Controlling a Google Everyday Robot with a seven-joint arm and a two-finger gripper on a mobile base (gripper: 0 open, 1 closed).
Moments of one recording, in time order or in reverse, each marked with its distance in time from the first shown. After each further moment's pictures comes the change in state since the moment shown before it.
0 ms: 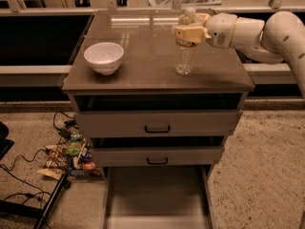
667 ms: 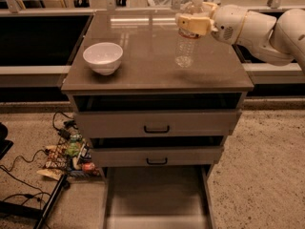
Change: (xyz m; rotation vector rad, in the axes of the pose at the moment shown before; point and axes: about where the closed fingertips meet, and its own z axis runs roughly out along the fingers) arm -0.042 0.017 -0.013 0.027 -0.093 -0.033
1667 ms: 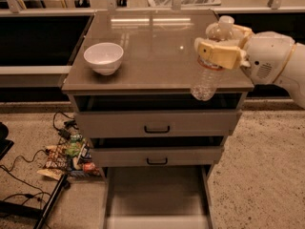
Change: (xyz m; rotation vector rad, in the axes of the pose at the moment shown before) arm -0.034 0.124 -0.090 0.125 0.011 -0.001
